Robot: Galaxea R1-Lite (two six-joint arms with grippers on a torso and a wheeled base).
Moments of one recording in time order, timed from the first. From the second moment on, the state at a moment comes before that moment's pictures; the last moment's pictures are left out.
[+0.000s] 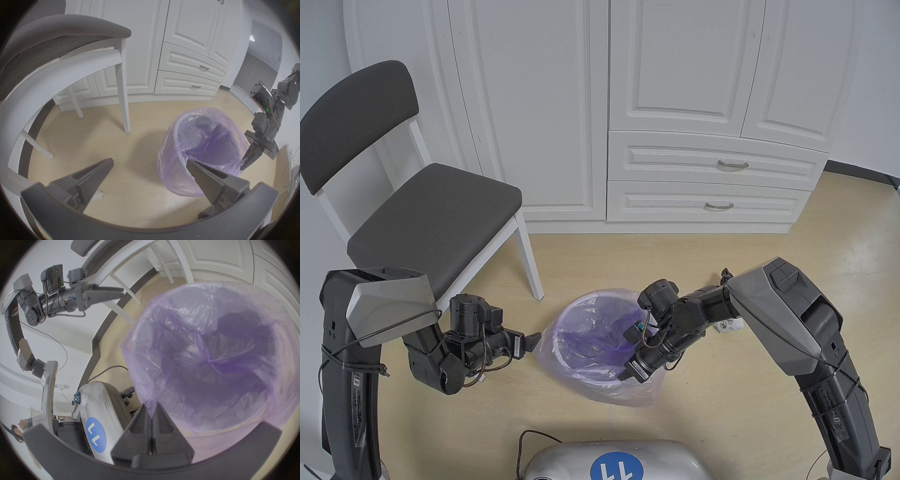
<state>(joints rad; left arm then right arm) -0.25 2.41 -0.79 -1.13 -0.08 0.00 0.51 2.67 -1.83 0.33 0.46 -0.33</state>
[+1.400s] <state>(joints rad) -0.26 2.45 -0.80 -1.13 -0.07 0.01 0.38 2.42 -1.21 -0.17 0.35 -0.52</state>
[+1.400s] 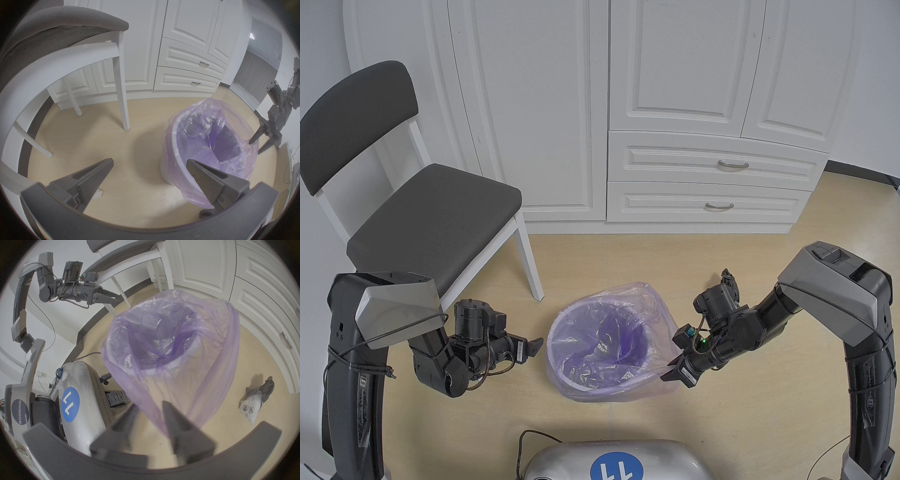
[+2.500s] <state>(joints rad) -0.27 2.41 -0.80 -1.12 -0.06 0.00 0.37 2.37 -0.92 -1.14 0.21 0.03</state>
